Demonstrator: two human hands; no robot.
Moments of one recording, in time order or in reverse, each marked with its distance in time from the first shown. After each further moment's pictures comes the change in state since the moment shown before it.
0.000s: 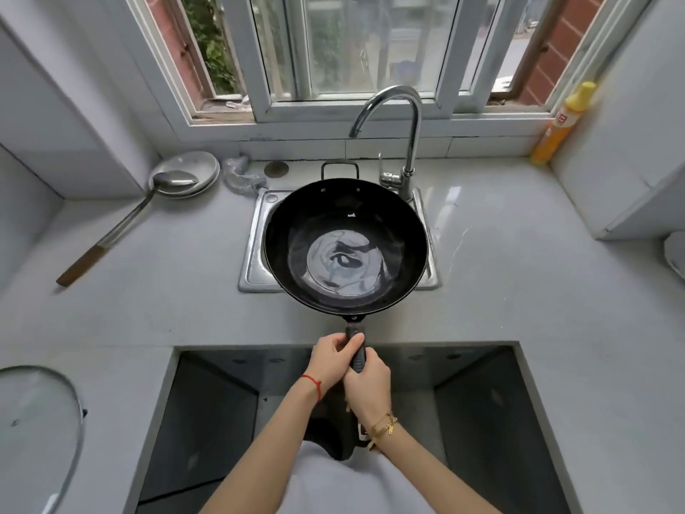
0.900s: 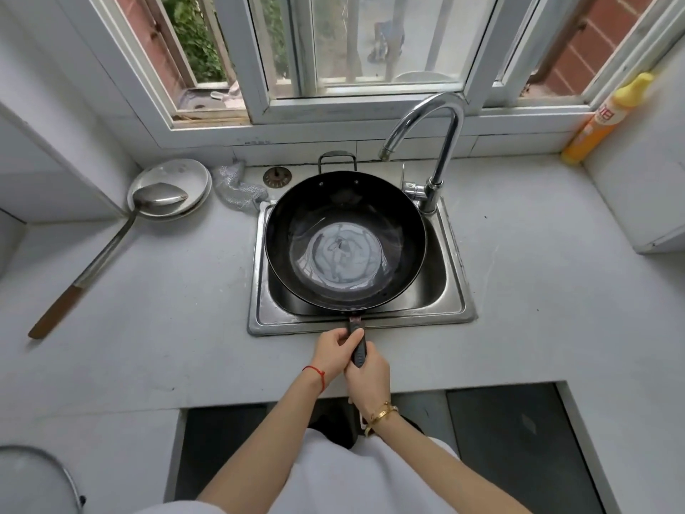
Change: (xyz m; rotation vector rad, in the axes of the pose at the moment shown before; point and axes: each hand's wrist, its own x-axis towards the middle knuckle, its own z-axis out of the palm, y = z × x) left_hand 0.126 0.011 -0.067 -0.035 -0.078 -0.067; right_hand 0.109 -0.040 0.078 -0.098 0.031 0.021
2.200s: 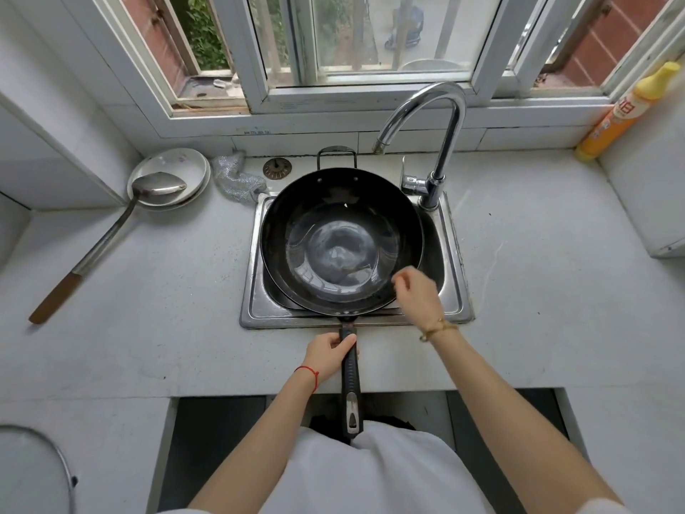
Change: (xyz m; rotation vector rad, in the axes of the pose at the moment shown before) left_hand 0.004 -0.012 0.010 0.061 0.005 -0.115; right_hand 0.132 -0.029 -0.100 -0.326 -0.046 -0.267
